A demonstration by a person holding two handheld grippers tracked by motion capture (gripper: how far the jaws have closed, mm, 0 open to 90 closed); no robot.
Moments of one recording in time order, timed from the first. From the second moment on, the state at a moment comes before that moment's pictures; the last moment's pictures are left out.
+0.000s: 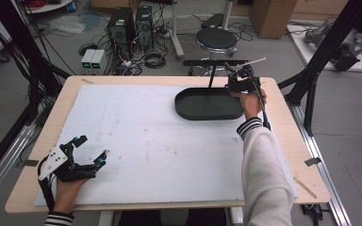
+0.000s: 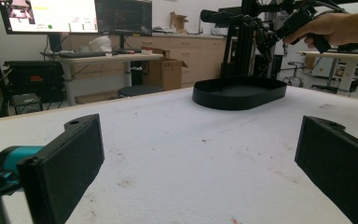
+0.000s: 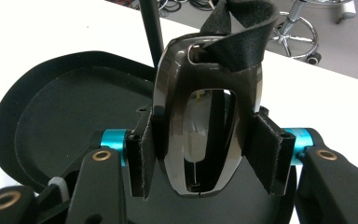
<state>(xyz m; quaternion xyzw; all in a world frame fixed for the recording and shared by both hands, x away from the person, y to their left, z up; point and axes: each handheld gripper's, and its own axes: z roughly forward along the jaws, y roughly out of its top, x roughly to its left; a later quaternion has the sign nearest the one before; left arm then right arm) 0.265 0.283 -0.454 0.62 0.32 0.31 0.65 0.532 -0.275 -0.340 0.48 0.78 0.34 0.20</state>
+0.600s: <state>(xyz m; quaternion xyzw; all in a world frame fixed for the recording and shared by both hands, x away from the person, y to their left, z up) 0.265 0.283 -0.454 0.62 0.32 0.31 0.65 0.526 -0.274 -0.336 0.49 0.78 0.35 0.19</state>
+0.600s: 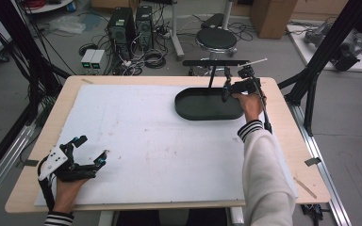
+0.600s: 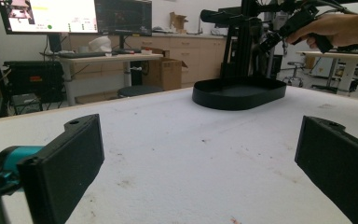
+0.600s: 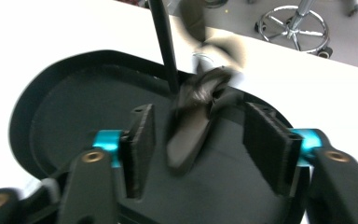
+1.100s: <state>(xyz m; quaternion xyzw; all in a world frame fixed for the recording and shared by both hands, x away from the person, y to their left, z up) 0.265 0.283 -0.454 0.62 0.32 0.31 0.65 0.439 -0.287 -0.299 0.36 0.76 0.49 0.24</state>
